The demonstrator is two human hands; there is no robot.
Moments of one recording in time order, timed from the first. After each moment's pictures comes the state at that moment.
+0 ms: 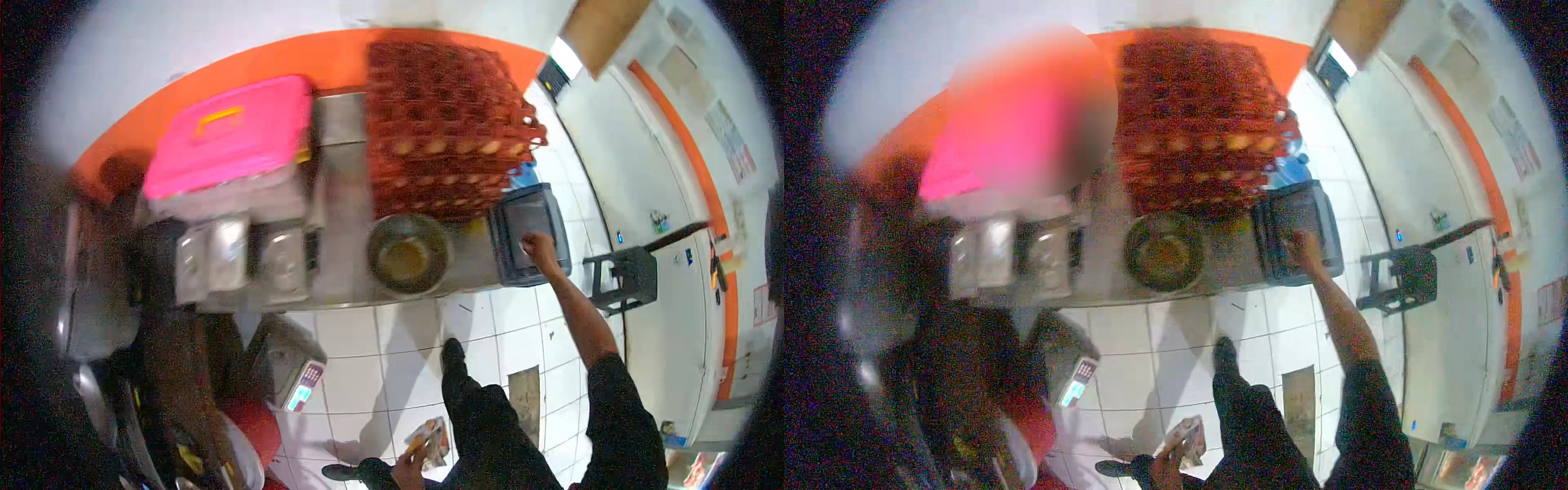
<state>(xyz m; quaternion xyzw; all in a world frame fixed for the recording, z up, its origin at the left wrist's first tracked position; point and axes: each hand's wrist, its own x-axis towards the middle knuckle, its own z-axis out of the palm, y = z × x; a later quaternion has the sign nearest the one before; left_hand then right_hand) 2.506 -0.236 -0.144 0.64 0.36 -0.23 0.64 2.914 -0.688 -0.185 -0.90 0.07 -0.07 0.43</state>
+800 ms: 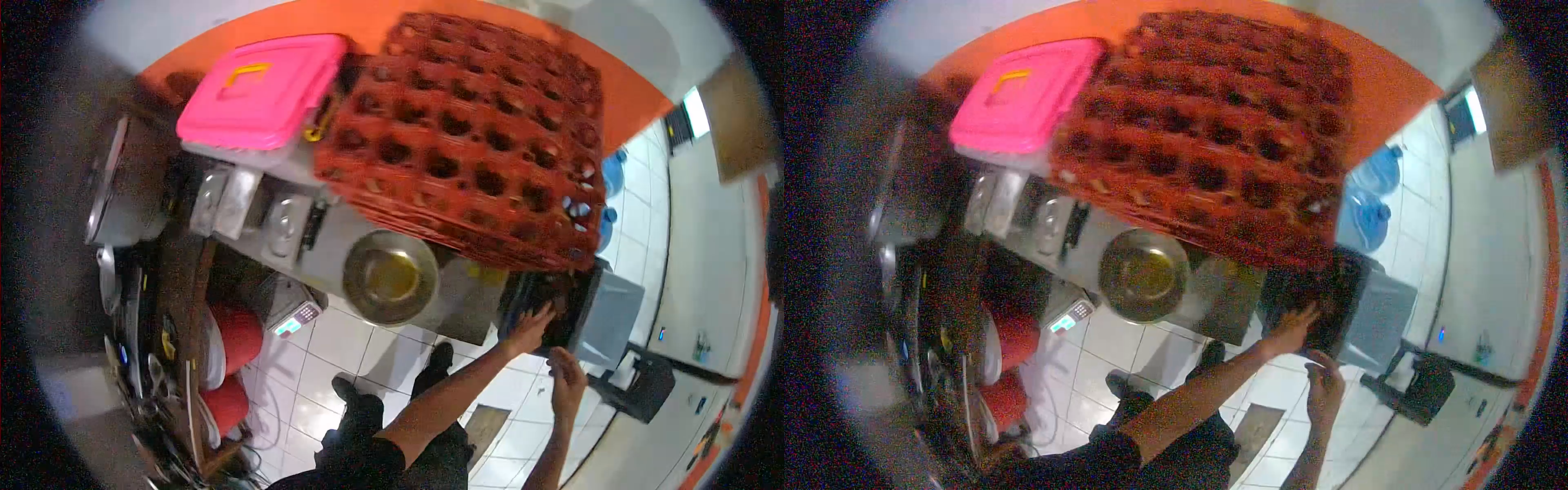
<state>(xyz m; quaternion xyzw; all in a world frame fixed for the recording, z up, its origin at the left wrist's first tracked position) 2.925 -0.629 -0.235 0.87 -0.19 -0.22 0.41 2.851 -0.712 -0.070 -0.82 0.21 0.12 0.52</state>
